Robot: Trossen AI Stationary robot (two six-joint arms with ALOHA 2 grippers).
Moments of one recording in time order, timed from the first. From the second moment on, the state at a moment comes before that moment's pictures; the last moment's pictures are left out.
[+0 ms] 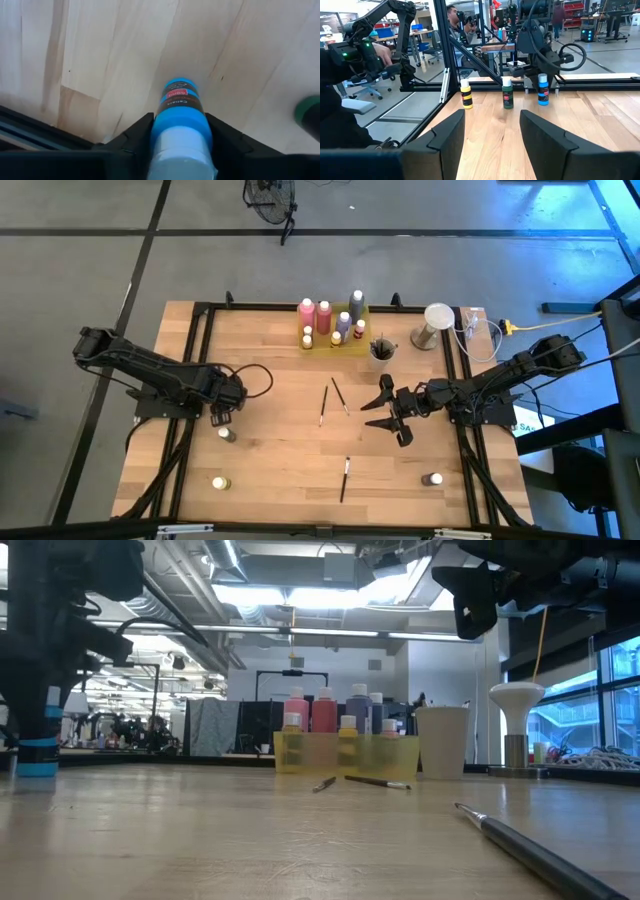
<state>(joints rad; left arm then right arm) -0.19 1.10 0.61 -1.11 -0.16 -0.55 0.30 1.20 0.30 0.89 0.03 0.13</state>
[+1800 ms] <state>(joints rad) -0.13 1.12 1.01 -1.29 -0.15 -0.58 0.30 1.20 0.30 0.89 0.03 0.13</state>
